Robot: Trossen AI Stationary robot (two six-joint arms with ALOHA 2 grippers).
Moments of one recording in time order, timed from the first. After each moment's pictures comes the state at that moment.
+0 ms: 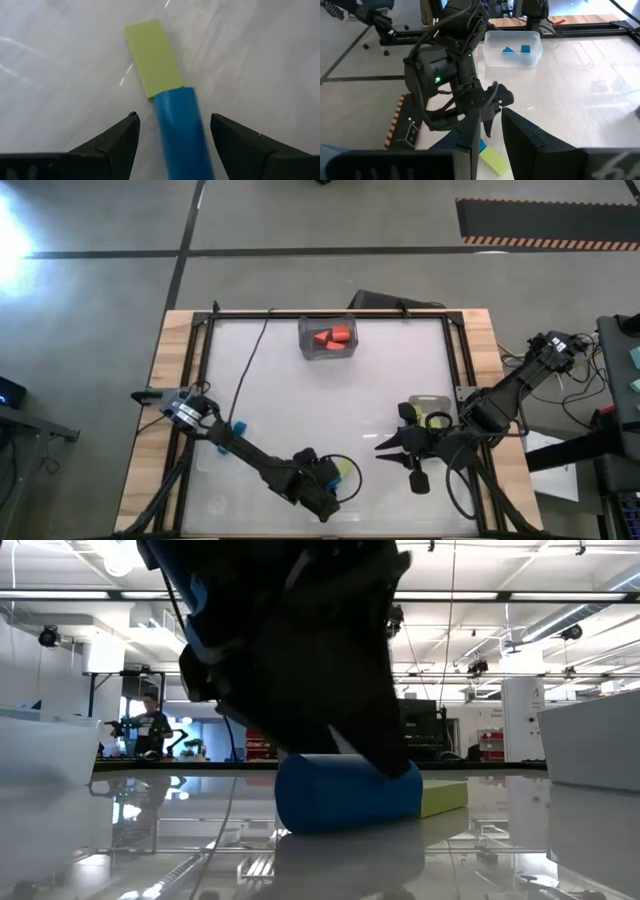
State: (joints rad) left arm -0.56 2.17 1.61 -0.52 -0.42 -0.96; right arm 0.68 1.29 1.21 -0.47 0.47 0.40
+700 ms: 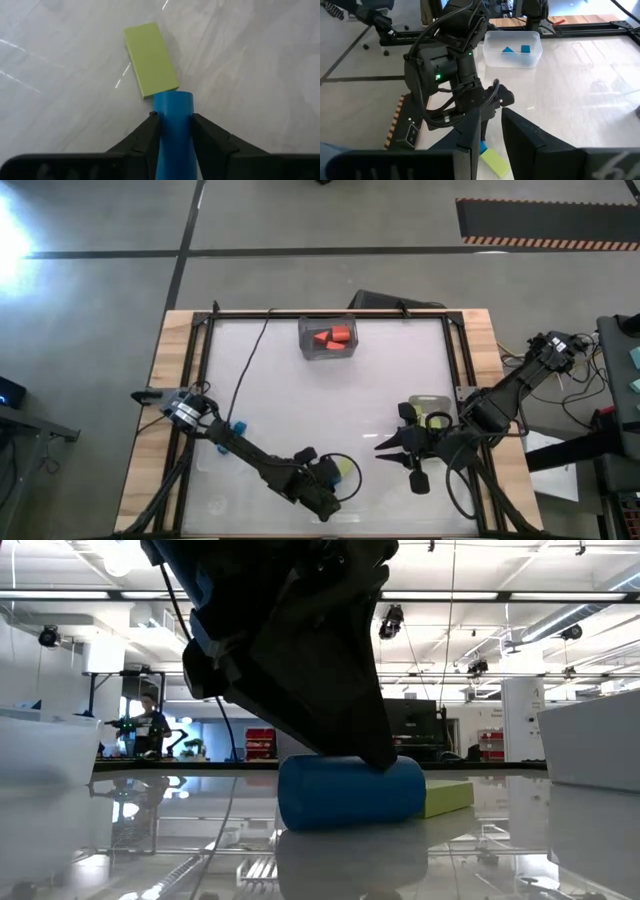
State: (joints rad) left arm -0.55 2.16 1.60 -0.50 -0.42 -0.96; right arm 0.68 1.29 1.21 -0.47 0.47 0.40
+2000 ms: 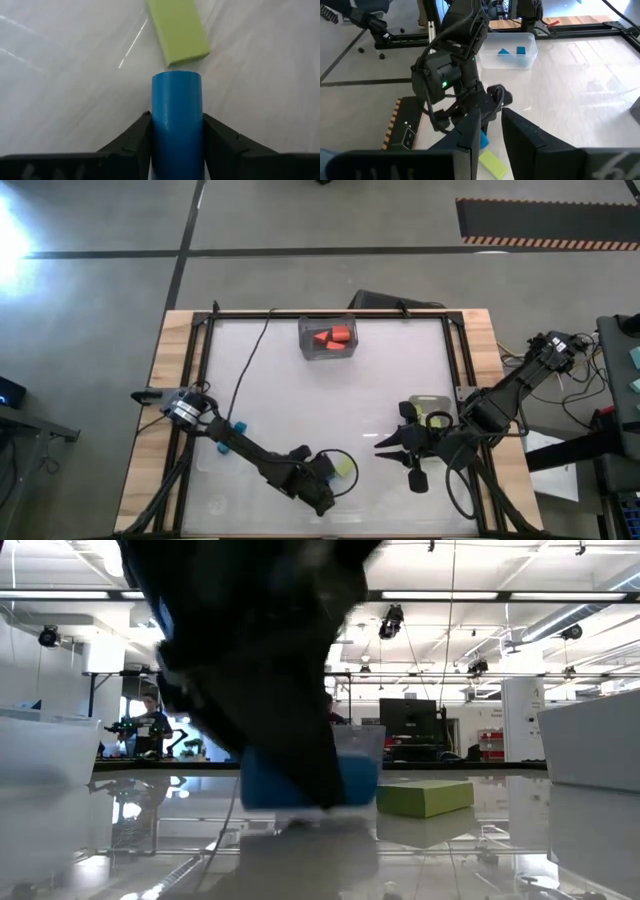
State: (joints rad) left arm -0.54 2.13 1.54 -0.52 -0.34 -0.99; right arm 0.68 1.29 1.21 -0.47 0.50 0.41
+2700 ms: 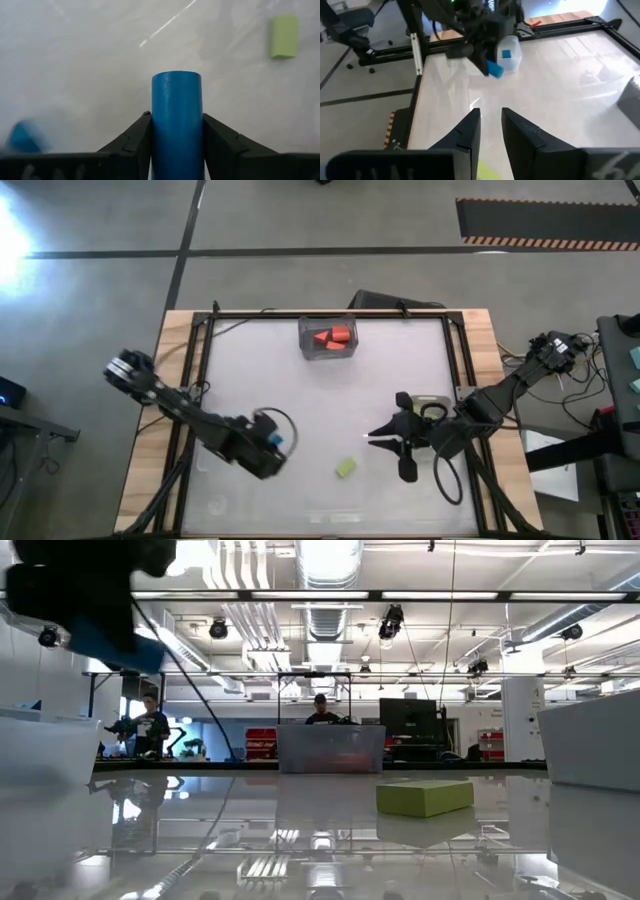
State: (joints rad) left arm -0.57 1.52 1.14 -0.88 -0.34 -1.40; right arm 0.60 1.29 1.21 -0.45 0.50 0.45
